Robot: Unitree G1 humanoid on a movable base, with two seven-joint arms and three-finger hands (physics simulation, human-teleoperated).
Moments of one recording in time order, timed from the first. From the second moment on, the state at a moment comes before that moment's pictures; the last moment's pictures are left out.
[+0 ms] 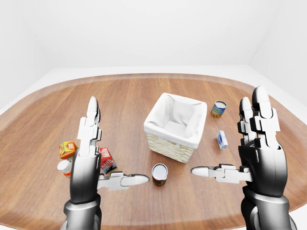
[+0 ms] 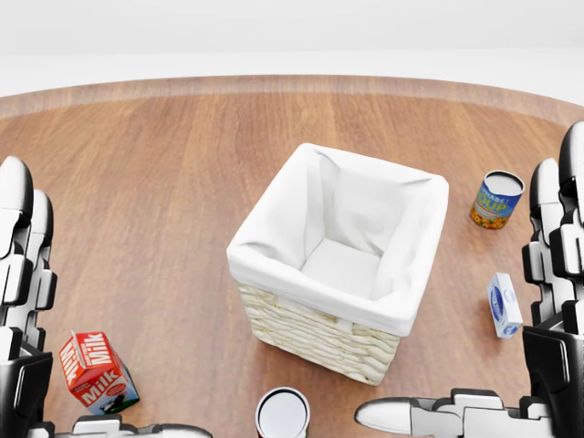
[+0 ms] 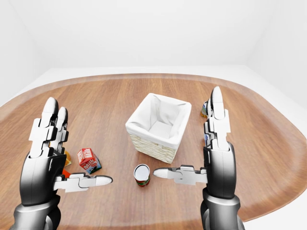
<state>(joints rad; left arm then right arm) 0.36 0.03 -0.13 -0.93 0.34 0.06 -0.03 0.32 0.01 0.05 -0.97 -0.29 0.09 0.02</state>
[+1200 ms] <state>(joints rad) 0.09 0.07 0.19 -0.45 0.49 -0.04 -0.05 0.31 0.01 0.05 -0.97 -0.28 0.09 0.02</state>
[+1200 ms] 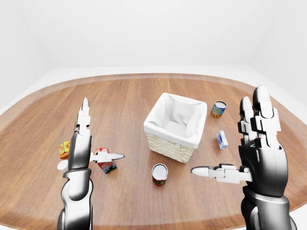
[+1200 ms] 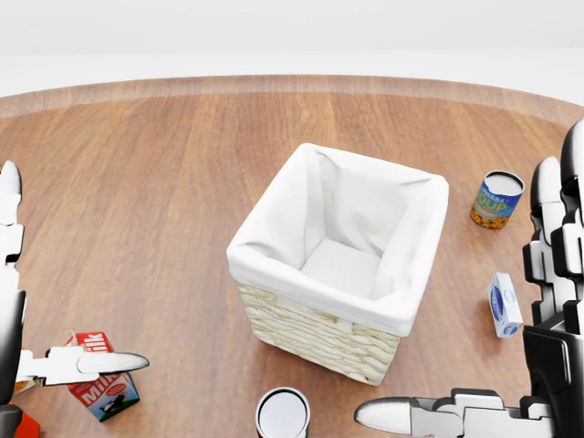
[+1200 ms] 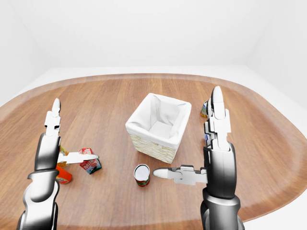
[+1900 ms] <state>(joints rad) 0.13 0.07 0.23 -0.35 0.53 -0.09 -0.04 0.30 0.01 0.04 -0.99 -0.28 0.09 0.03</state>
